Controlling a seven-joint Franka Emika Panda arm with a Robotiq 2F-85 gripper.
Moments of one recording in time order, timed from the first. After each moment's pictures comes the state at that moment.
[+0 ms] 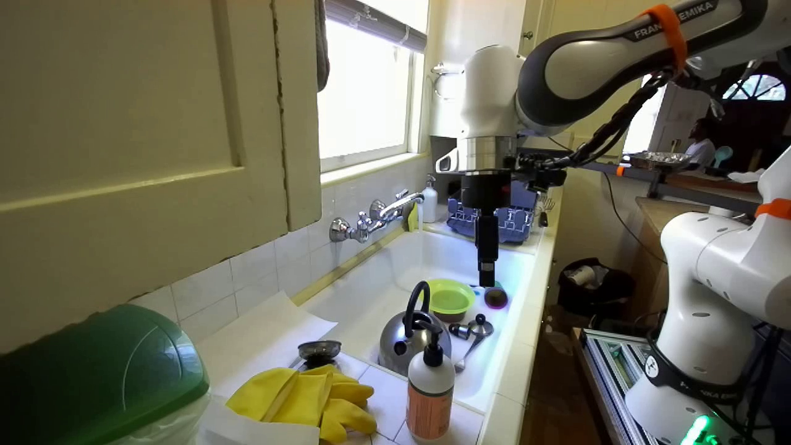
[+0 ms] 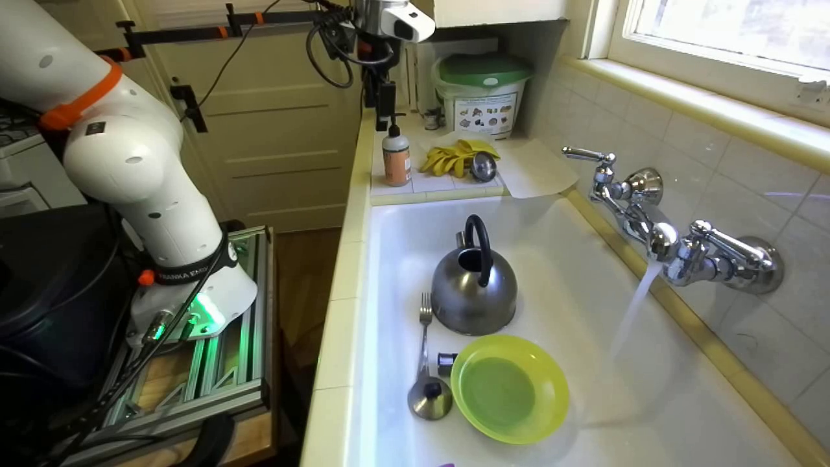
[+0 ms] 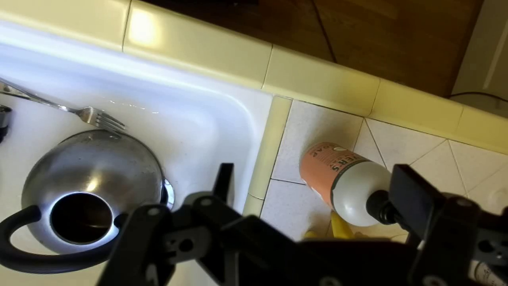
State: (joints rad) arm 0.10 -0.45 -0.02 -2.47 0.24 1.93 -0.04
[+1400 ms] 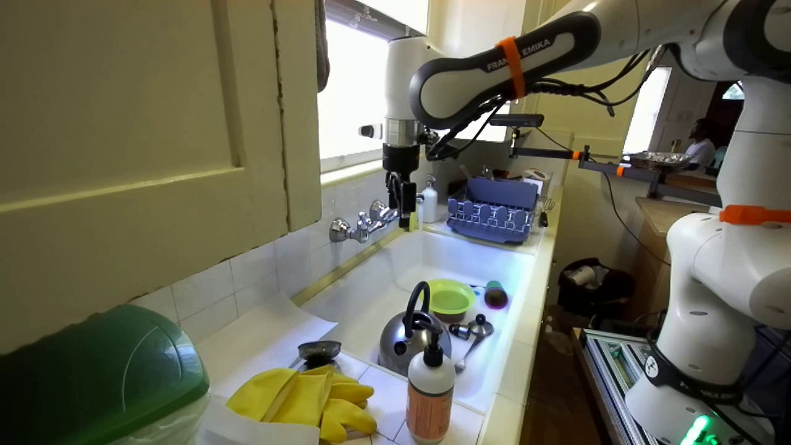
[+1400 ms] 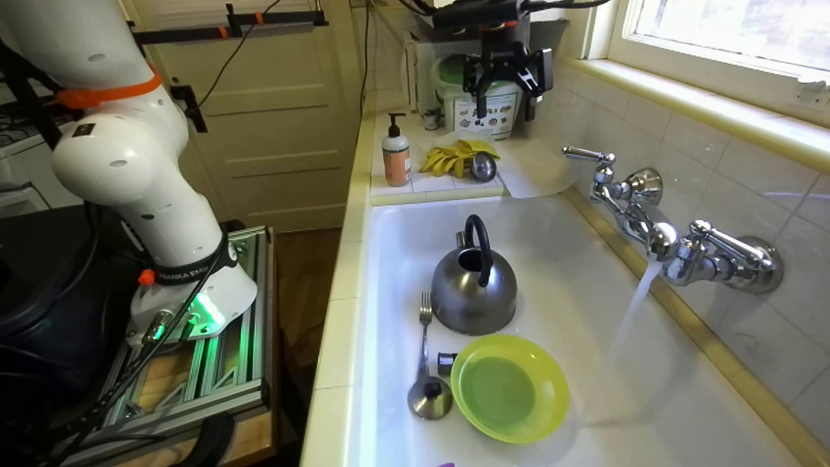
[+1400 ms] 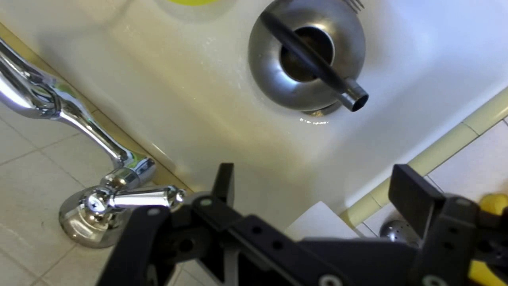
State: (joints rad) arm -0.03 0.00 -0.09 -1.96 -0.15 2.02 -0.56
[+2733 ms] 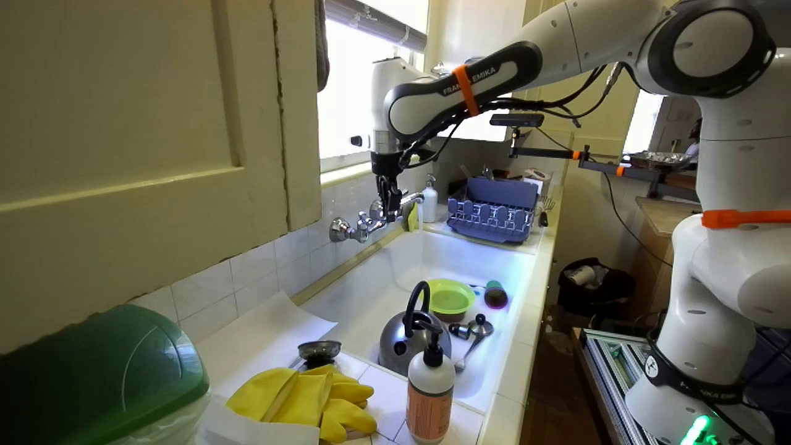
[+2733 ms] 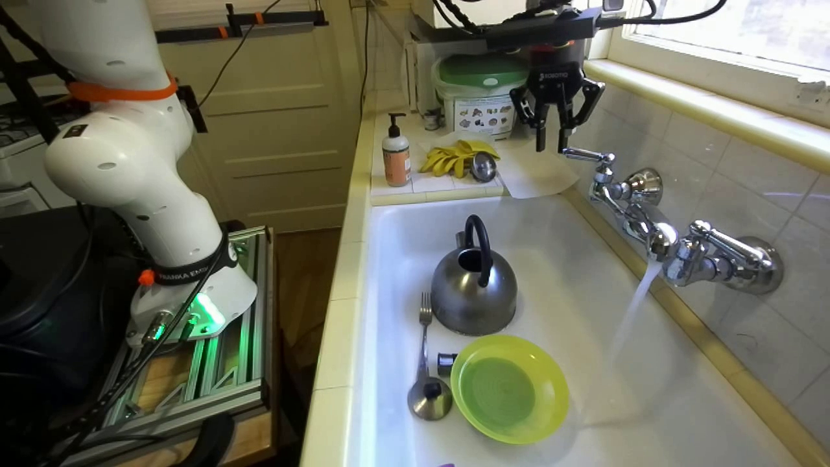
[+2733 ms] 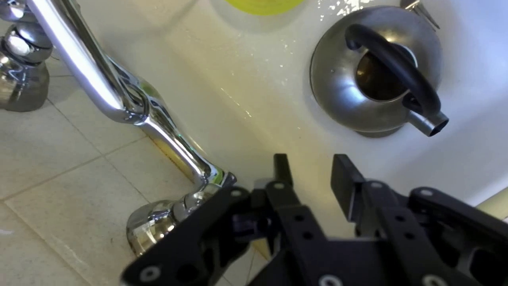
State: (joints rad) arm -0.12 0.19 -0.10 -1.77 -0.20 2.02 -0.70
